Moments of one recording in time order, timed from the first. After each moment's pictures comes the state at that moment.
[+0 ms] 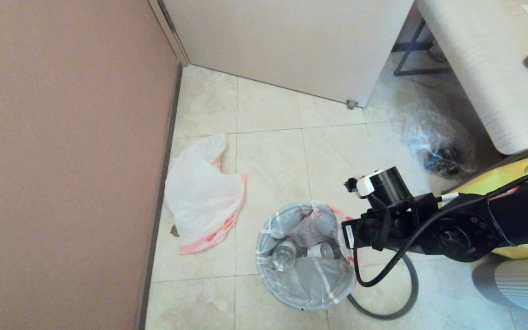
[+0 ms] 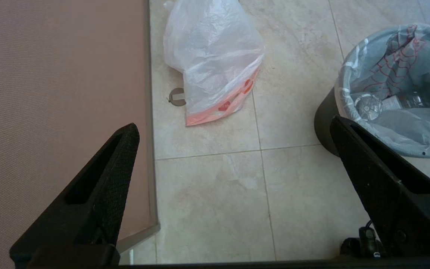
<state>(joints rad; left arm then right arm) 0.00 0.00 -0.01 0.03 -0.01 0.00 0.57 1.94 -1.10 -0.09 -0.26 0.24</state>
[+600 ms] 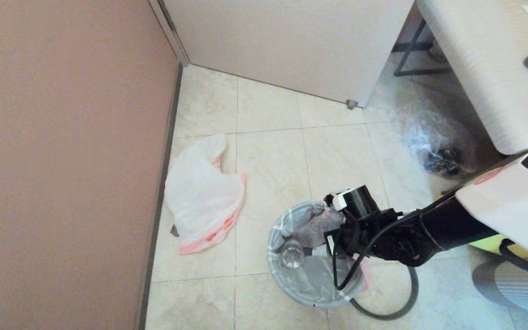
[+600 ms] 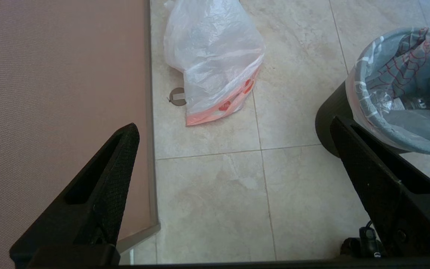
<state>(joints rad) 0.00 0.00 -0.01 0.03 -0.01 0.01 0.57 2.17 -1.18 -0.22 -0.25 0.17</state>
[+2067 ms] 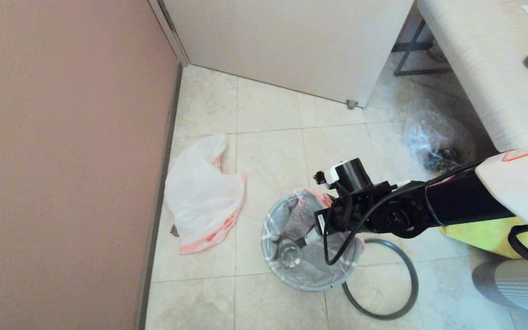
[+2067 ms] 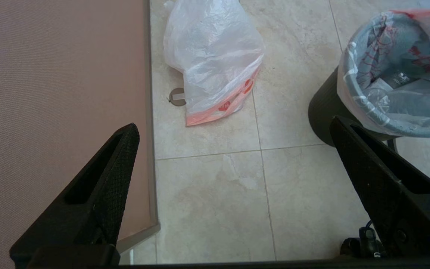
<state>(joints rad) 0.00 0.00 -0.01 0.03 -0.01 0.00 0.60 2.14 -1.39 -0.03 -0.24 0.15</state>
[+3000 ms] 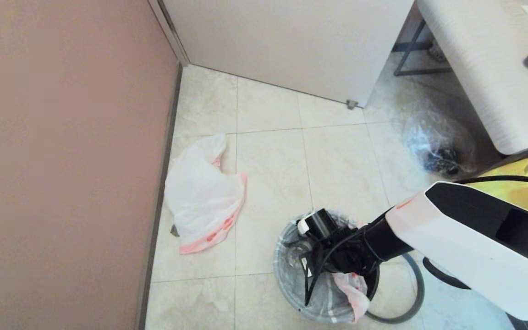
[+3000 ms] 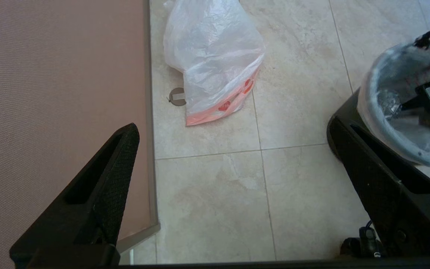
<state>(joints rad) 0.00 0.00 -0.01 0.03 -0.01 0.00 0.66 2.39 -1.38 -0.10 -0.24 0.20</state>
